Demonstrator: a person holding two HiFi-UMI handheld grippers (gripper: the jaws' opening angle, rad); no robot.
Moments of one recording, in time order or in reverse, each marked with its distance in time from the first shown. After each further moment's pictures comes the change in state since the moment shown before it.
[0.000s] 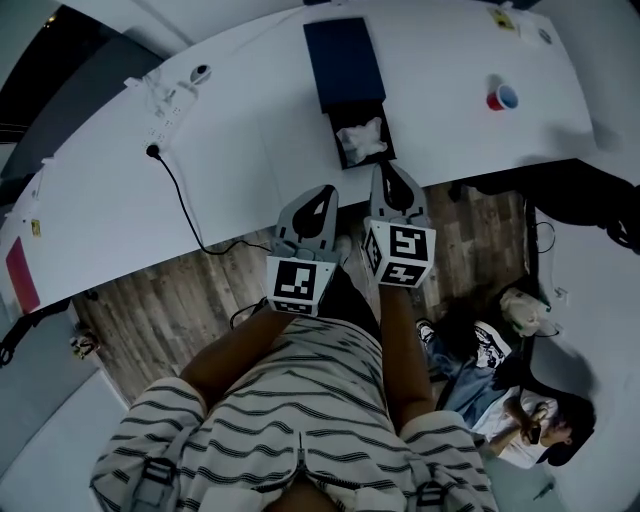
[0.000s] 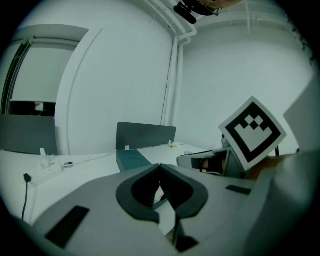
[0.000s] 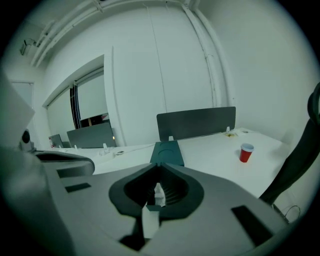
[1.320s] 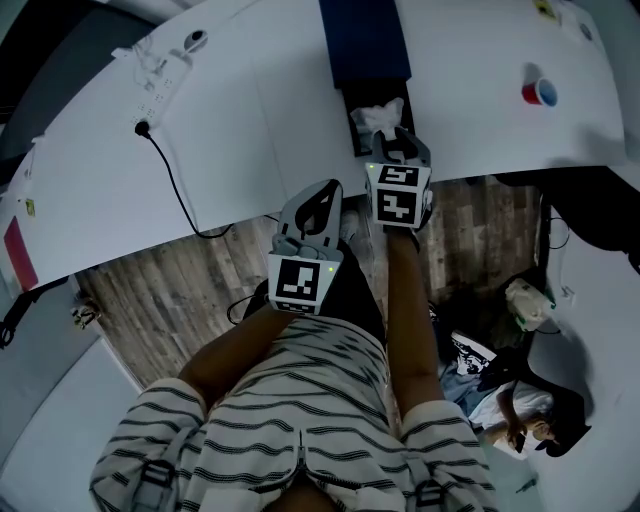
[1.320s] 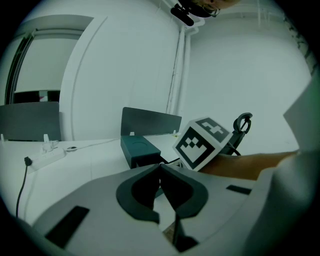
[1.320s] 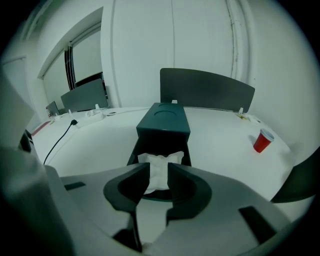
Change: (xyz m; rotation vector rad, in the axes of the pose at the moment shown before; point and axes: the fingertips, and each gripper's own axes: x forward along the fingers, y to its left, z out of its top) left arm 0.020 0.018 -0.059 -0.044 0.101 0.038; right arm 0.111 -0.021 -0.094 -0.141 0.375 0.000
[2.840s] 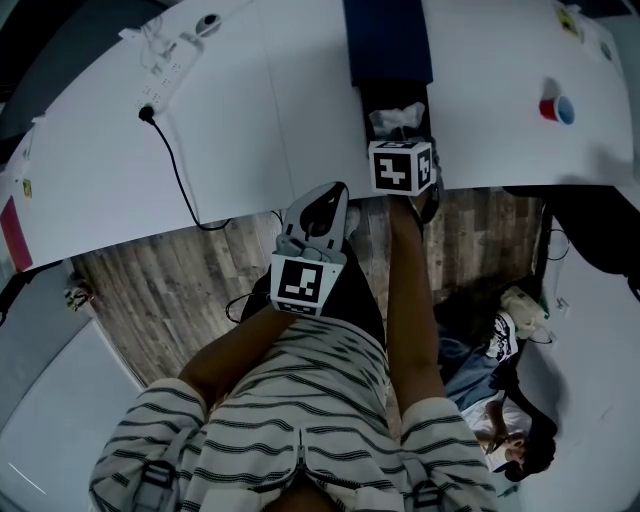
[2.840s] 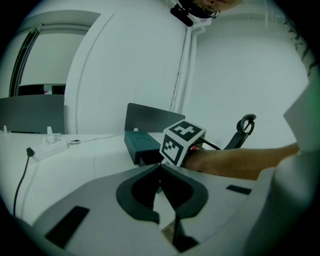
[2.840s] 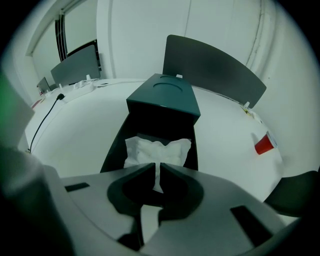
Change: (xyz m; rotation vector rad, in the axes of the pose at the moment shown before) left arm 0.001 0.013 -0.017 -0.052 0.017 0.018; right arm 0.048 -0.010 -0.024 -0.104 0.281 -0.082
